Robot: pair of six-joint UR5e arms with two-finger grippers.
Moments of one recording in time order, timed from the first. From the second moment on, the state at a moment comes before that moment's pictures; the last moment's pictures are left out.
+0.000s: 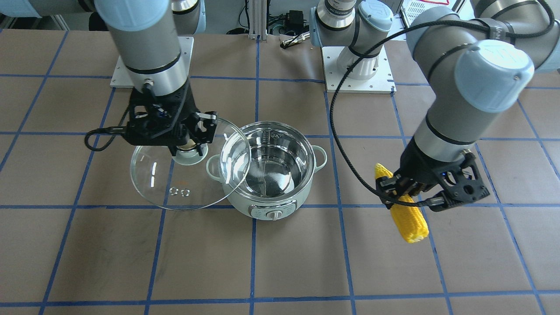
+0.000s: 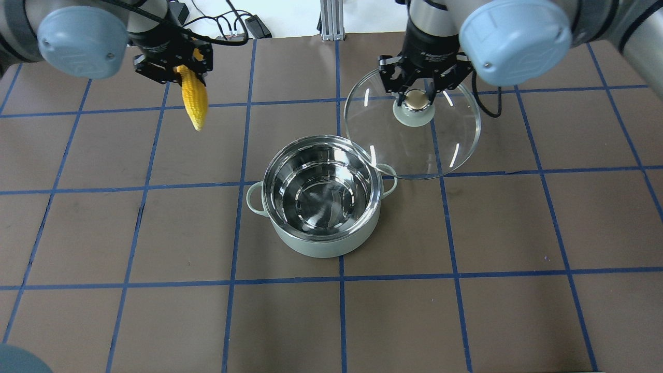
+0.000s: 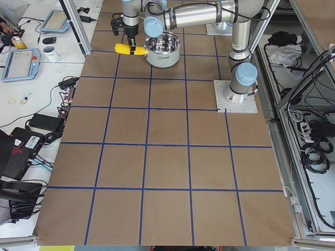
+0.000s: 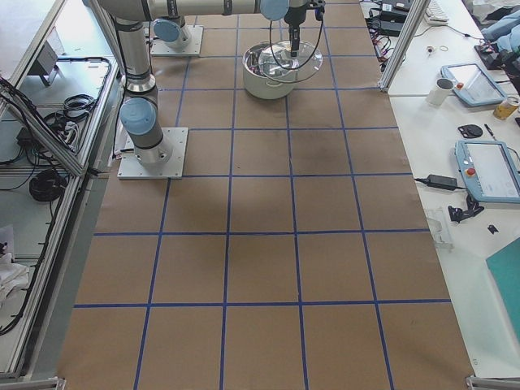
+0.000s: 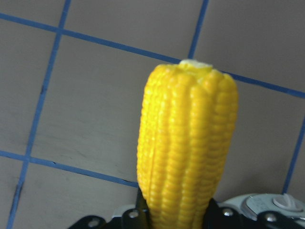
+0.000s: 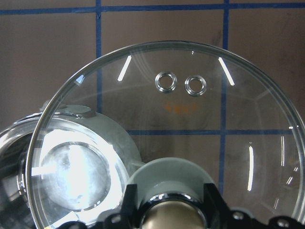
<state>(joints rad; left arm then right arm) -1.53 -1.85 -1.44 -1.29 1.57 -0.23 1.74 -1.40 1.46 -1.72 -1.56 0.17</state>
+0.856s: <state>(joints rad) -1.86 -1.83 -1.60 -1.33 1.44 -0.47 1.42 -1.45 1.47 -1.60 -1.57 -0.27</state>
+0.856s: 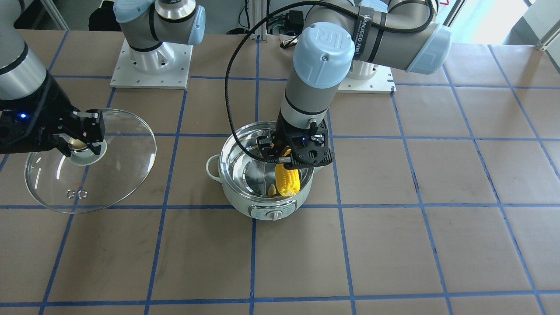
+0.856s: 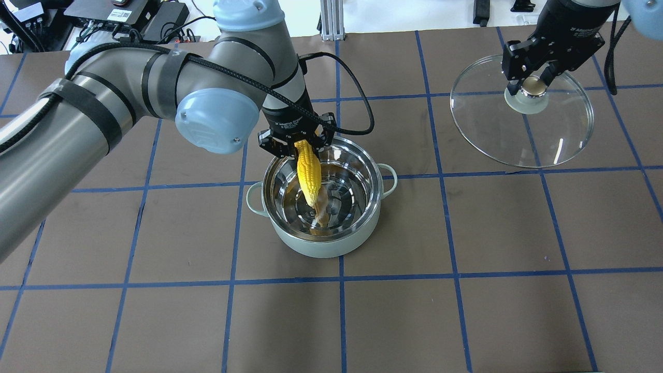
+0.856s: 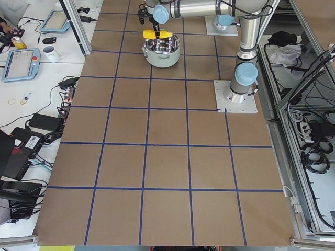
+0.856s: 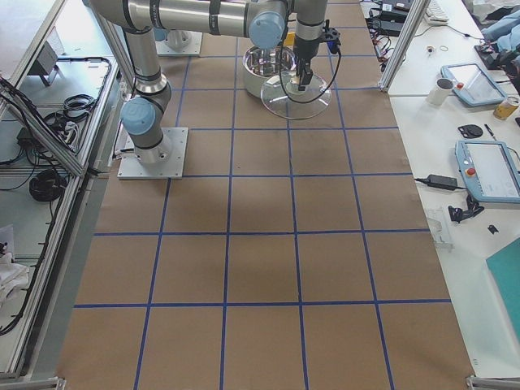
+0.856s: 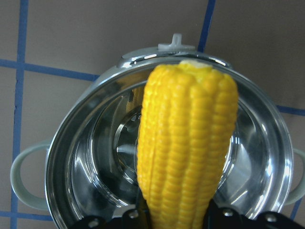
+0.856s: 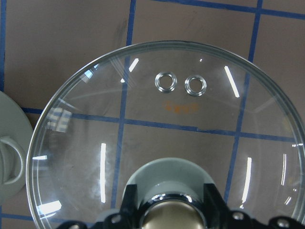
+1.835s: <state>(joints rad) -1.88 -1.85 -1.67 -1.33 1.42 -0.49 1.40 -1.45 1.48 -1.58 -1.57 -0.30</state>
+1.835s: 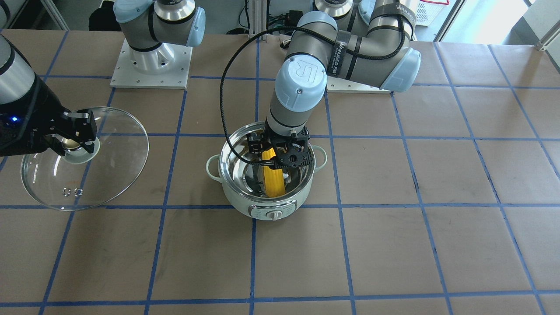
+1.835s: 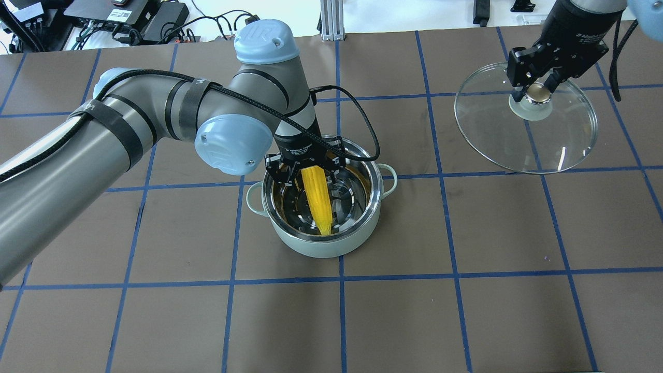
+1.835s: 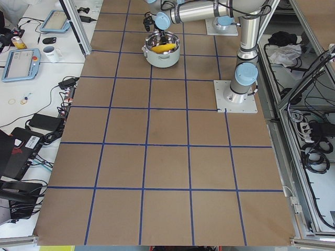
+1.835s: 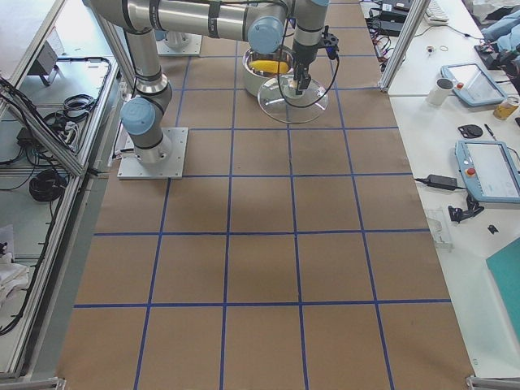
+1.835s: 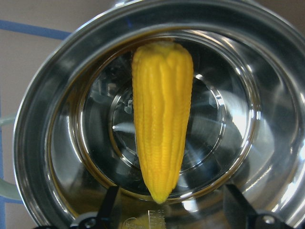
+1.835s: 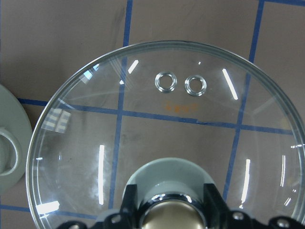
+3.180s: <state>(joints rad) -1.55 -1.77 -1.32 -1.55 1.53 0.02 1.40 -1.46 1.48 -1.52 -1.57 -0.29</state>
